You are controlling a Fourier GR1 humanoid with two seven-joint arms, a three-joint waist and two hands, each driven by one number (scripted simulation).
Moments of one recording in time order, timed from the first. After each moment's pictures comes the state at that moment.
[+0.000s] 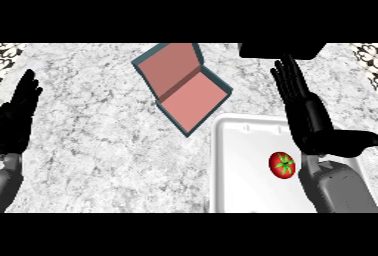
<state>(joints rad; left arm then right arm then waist) -0.22 0.57 -0.06 -1.37 0.21 0.29 0.05 -0.31 -0.23 0.19 -1.63 -0.18 -0.20 0.00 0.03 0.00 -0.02</state>
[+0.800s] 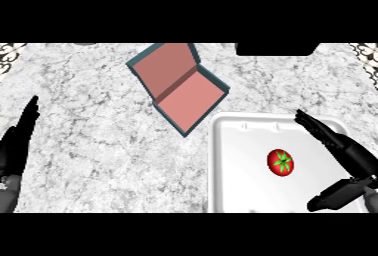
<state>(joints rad) -0.11 0.58 -0.10 -1.30 0.08 0.31 0.03 -0.10 -0.59 0.19 -1.38 -0.14 0.38 -0.55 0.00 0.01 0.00</state>
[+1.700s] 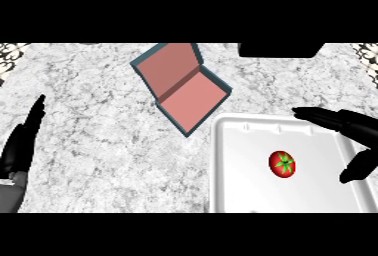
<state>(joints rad) -0.13 0.56 -0.10 -1.28 0.03 0.30 0.05 -0.39 -0.81 0.37 -1.13 0.37 0.36 -0.75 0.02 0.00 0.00</state>
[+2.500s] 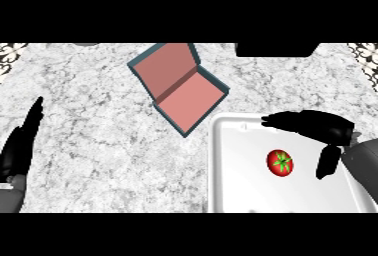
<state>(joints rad) -0.10 0.51 -0.03 -1.33 -0.04 0.26 0.07 -0.47 -0.66 0.43 -1.14 0.66 0.48 -0.58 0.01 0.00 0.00</state>
